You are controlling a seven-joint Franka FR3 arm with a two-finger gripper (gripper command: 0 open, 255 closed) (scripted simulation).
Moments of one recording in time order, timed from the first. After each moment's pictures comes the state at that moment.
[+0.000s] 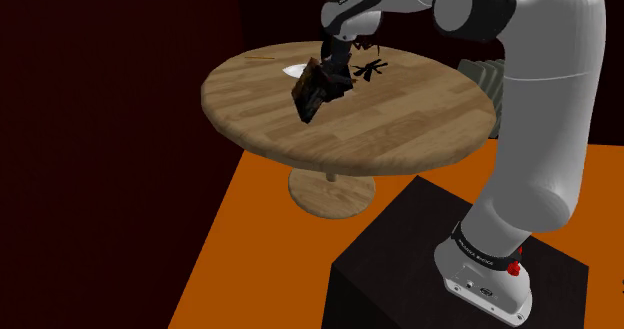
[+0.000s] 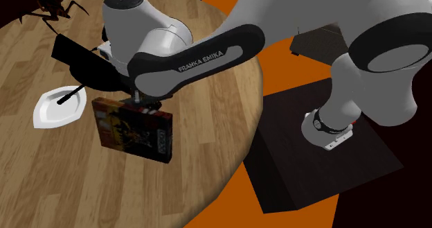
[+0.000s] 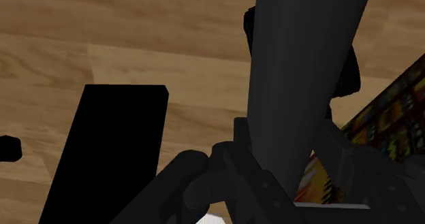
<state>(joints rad) 0.06 0.38 -0.44 -1.68 0.24 2.28 -0.39</state>
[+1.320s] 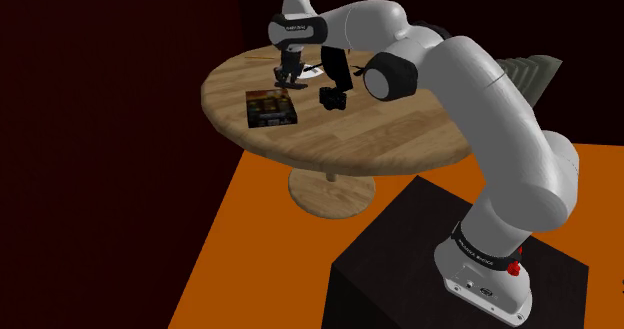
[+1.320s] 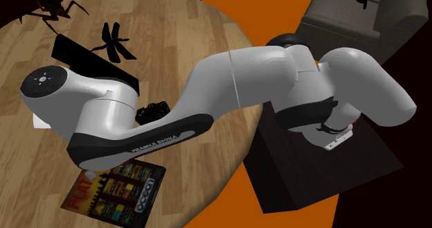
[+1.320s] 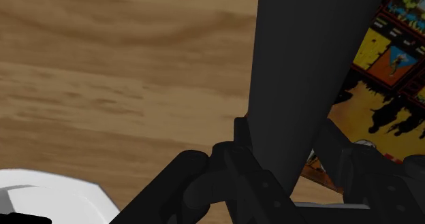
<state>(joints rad) 0.05 0.93 -0.34 -0.89 0.28 2.01 -0.17</state>
